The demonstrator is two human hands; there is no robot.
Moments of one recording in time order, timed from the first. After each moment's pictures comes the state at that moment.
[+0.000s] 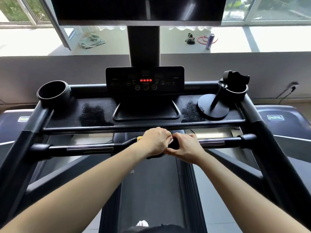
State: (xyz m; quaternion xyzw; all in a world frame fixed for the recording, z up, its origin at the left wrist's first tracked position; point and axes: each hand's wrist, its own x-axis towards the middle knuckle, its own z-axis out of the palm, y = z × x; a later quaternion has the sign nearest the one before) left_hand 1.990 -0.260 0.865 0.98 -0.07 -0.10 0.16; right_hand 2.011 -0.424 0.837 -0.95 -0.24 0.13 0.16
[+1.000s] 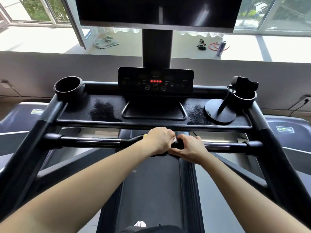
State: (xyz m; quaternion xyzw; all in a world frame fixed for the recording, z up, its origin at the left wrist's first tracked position) left_hand 1.983 -0.258 0.871 0.99 -0.08 -0.11 0.10; right_hand 2.010 -0.423 0.840 -0.95 -0.25 0.12 0.14
